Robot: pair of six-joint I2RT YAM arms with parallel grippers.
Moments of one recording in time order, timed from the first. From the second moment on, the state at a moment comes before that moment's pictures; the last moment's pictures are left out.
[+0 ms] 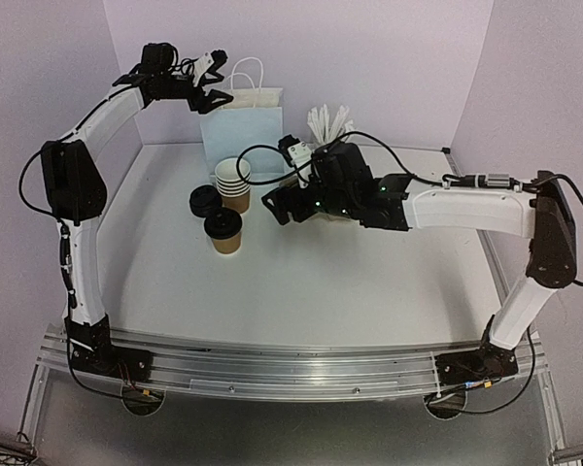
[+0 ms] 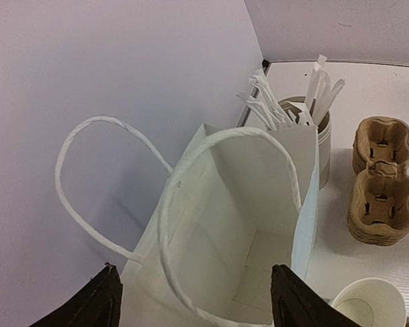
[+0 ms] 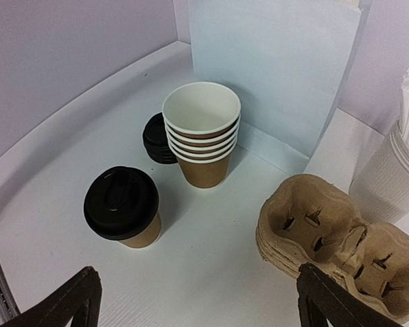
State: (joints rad) left arm -0.25 2.18 2.25 -0.48 0.70 0.74; right arm 1.00 1.75 1.29 -0.02 0.20 0.18
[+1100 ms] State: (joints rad) left arm -0.28 2.14 2.32 0.12 0.46 0.71; right arm 1.00 1.69 1.27 -0.03 0.27 0.29
